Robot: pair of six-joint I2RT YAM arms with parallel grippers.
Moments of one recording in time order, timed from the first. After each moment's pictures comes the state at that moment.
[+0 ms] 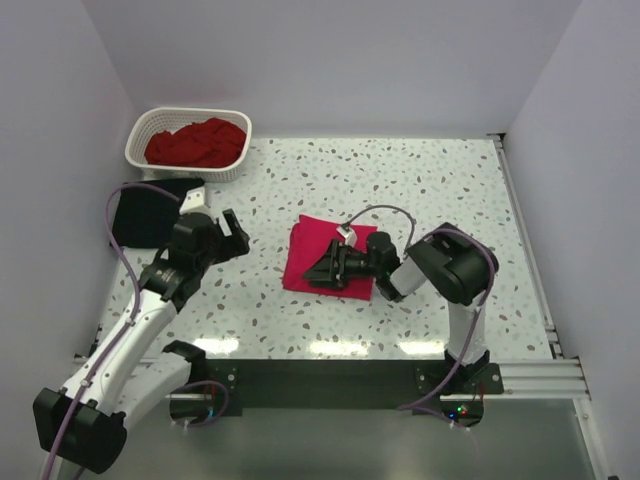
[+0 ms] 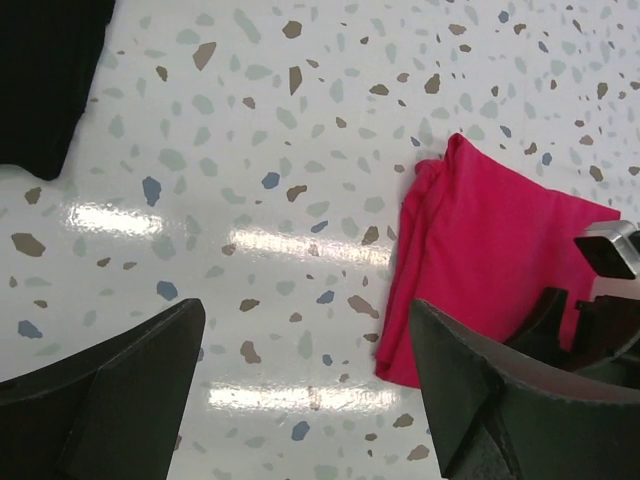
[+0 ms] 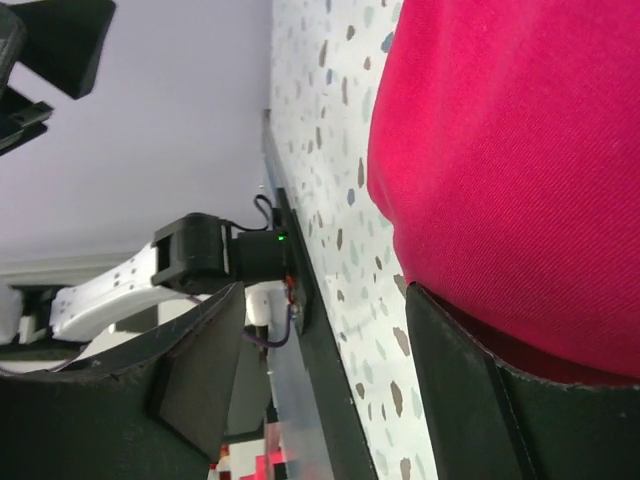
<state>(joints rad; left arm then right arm) -0.33 0.87 0.71 -0.44 -0.20 -0.53 0.62 2.03 0.60 1.18 -0.77 1.25</state>
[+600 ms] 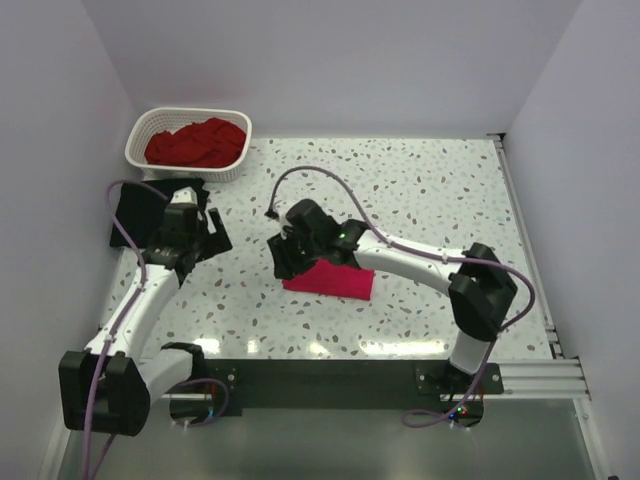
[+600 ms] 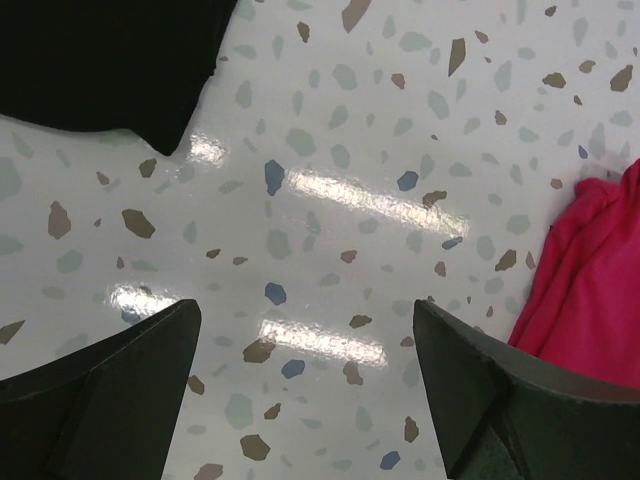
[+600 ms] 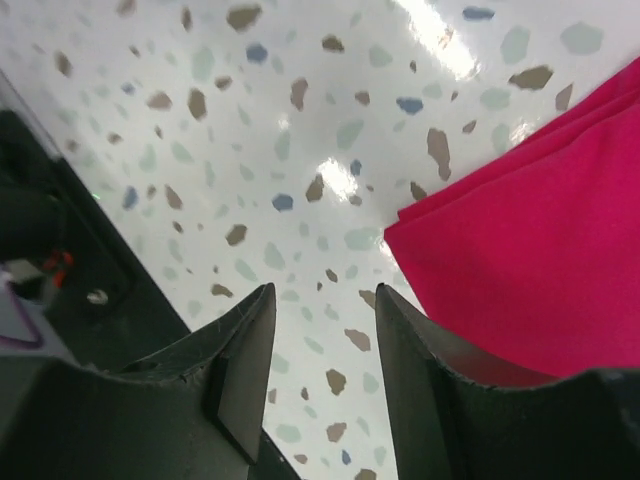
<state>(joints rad) -0.11 1.07 0.72 -0.43 -0.14 -0.41 0.94 1.75 1.34 -0.36 -0.18 0.34</state>
